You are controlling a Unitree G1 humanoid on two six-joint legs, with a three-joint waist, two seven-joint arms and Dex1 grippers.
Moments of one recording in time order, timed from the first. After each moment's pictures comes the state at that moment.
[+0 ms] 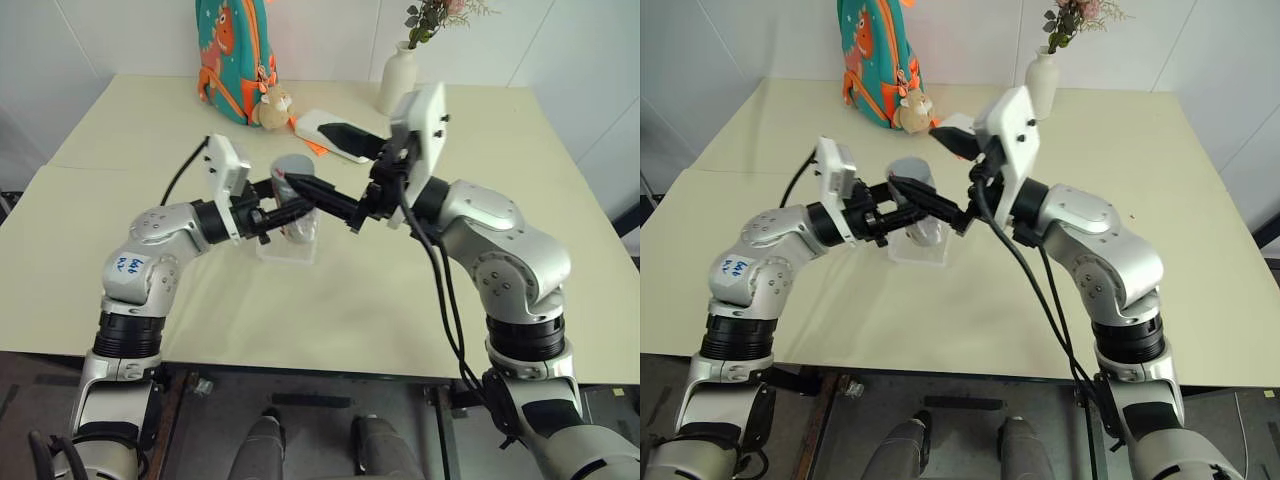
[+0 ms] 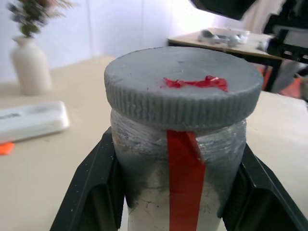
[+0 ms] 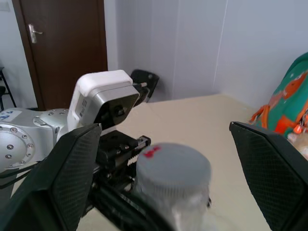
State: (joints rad) left arm -0.71 0.48 -0.02 -0.02 -0.54 0.50 -0.81; right arm -0.84 -0.32 0.09 -0.31 0.59 0.70 0.54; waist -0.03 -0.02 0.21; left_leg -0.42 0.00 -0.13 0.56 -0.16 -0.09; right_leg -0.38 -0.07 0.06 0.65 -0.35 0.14
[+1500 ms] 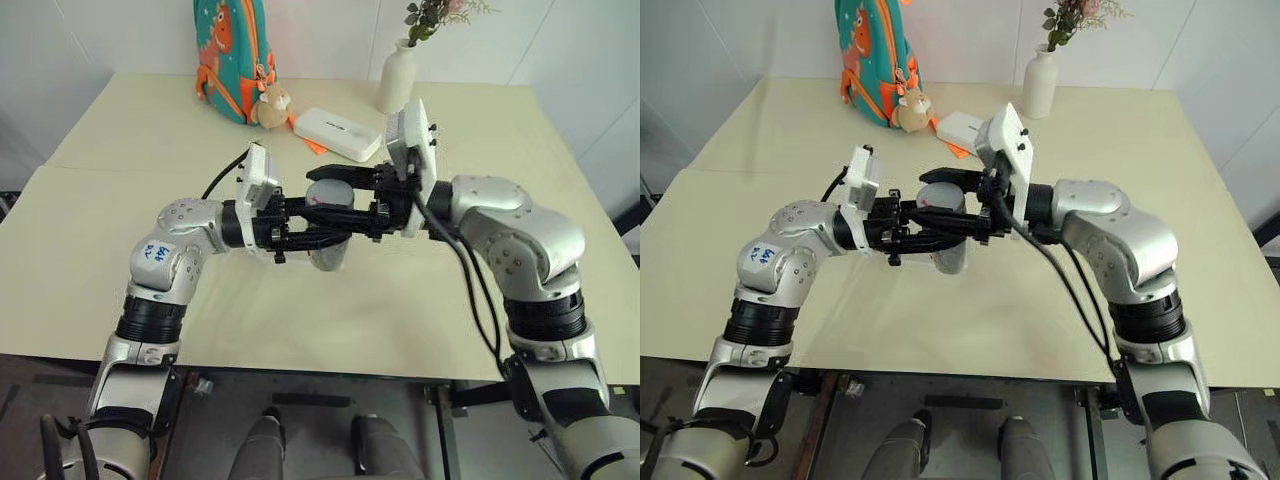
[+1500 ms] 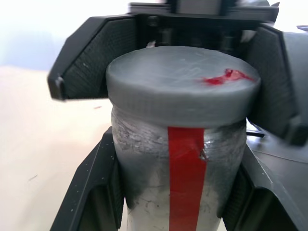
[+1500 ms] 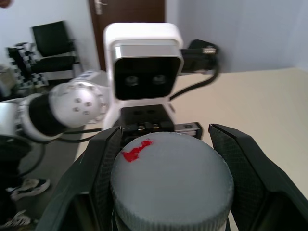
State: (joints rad) left arm -0.82 0.48 -0.06 0.10 -0.55 0.46 -1.23; right arm -0.93 -0.48 0.12 -0.14 0.67 0.71 1.02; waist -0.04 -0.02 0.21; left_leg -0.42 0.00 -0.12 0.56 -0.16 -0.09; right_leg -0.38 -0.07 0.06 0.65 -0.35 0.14
